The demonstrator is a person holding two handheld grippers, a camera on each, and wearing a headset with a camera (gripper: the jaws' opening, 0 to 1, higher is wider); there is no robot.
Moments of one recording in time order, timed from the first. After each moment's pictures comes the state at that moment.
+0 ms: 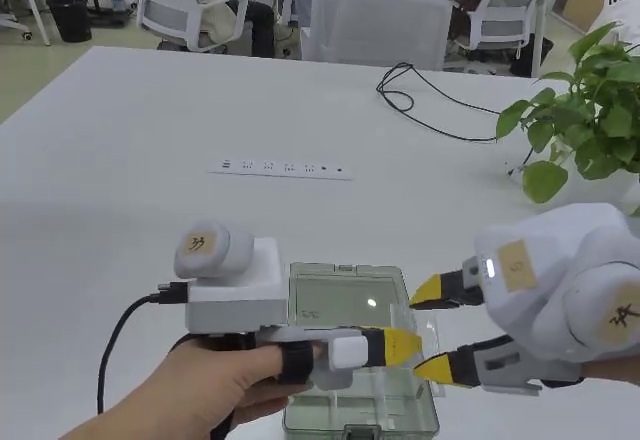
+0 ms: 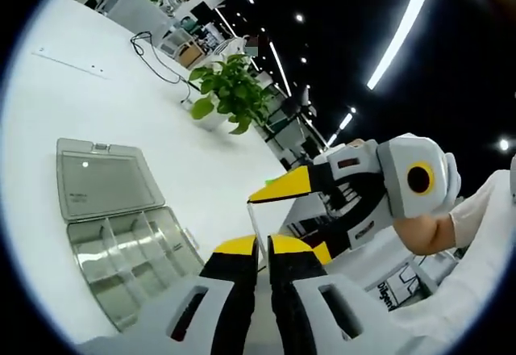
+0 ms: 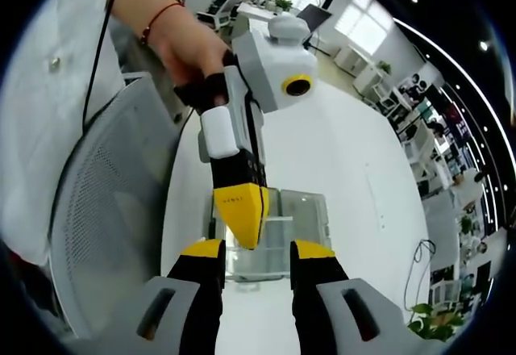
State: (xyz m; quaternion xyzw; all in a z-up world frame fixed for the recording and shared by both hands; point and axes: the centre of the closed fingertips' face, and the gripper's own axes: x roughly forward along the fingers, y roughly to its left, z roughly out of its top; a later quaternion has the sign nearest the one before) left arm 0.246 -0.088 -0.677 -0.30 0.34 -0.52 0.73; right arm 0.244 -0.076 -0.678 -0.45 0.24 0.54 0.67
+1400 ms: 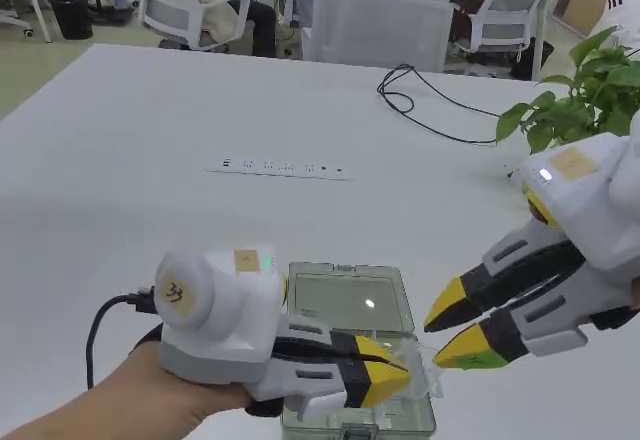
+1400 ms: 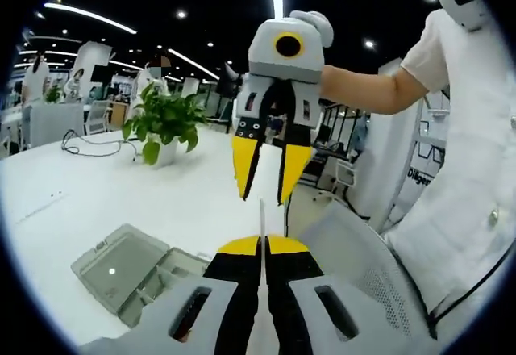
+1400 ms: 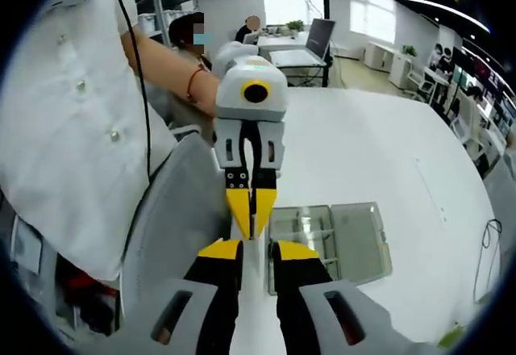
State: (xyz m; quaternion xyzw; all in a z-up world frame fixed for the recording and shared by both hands) left arm 0.207 -0.082 -0.667 -0.02 0.16 -0.67 0.73; right arm 0.209 -0.075 -0.649 -0.27 0.31 0.68 0.61
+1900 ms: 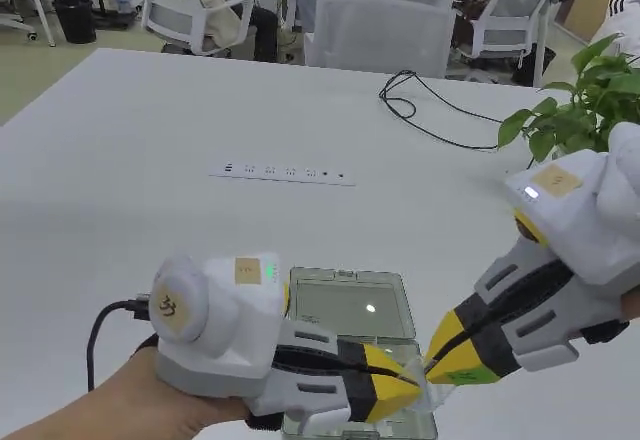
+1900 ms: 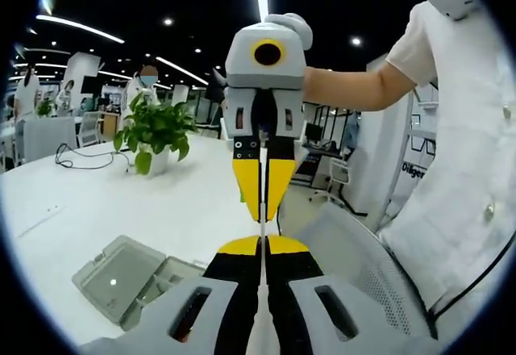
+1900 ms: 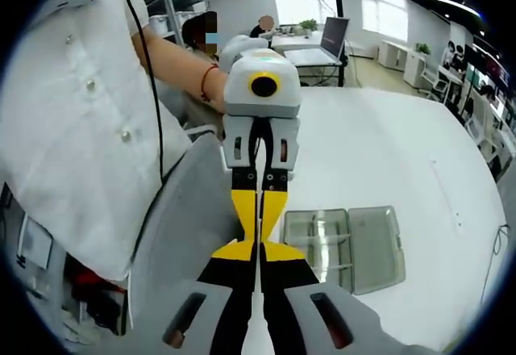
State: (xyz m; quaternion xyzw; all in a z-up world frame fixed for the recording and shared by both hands) left arm 0.202 -0.083 -0.660 -0.01 0.14 -0.68 0.72; right arm 0.200 -0.071 -0.652 -0.25 0.32 0.70 0.58
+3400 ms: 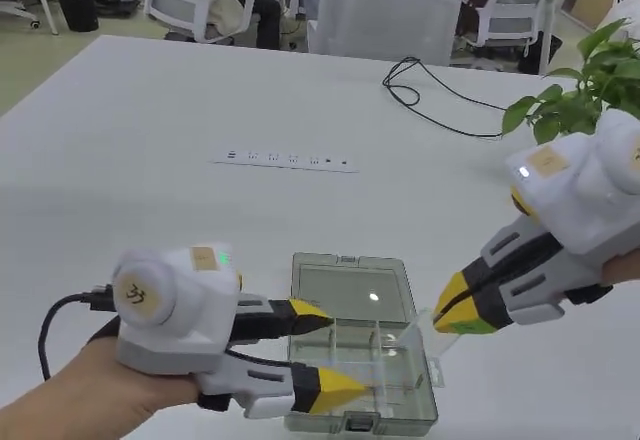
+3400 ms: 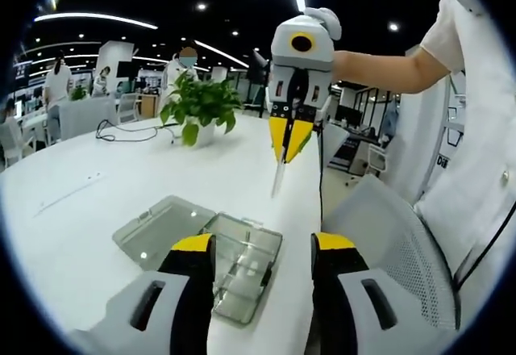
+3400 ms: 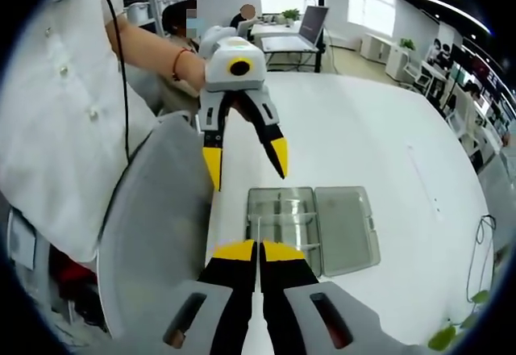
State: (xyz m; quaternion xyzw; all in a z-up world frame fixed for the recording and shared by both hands) left arm 0.238 -0.028 -0.705 0.03 0.19 -0.59 0.79; right arm 0.238 -0.088 -0.674 -0.30 0.33 0.65 0.62
